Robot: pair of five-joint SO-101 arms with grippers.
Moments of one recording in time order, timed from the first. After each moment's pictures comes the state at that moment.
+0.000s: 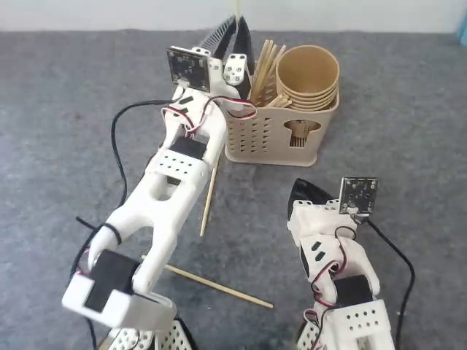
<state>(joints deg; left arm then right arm) 14.1 -1.0 27.3 -22.0 11.8 -15.2 -93.2 96.0 32.4 -15.5</state>
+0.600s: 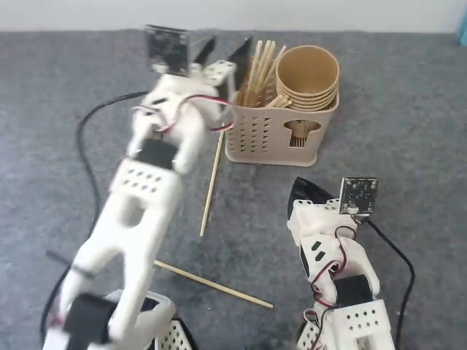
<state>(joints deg) 10.1 -19.5 26.5 15.7 11.8 -15.2 -93.2 96.0 31.8 -15.5</state>
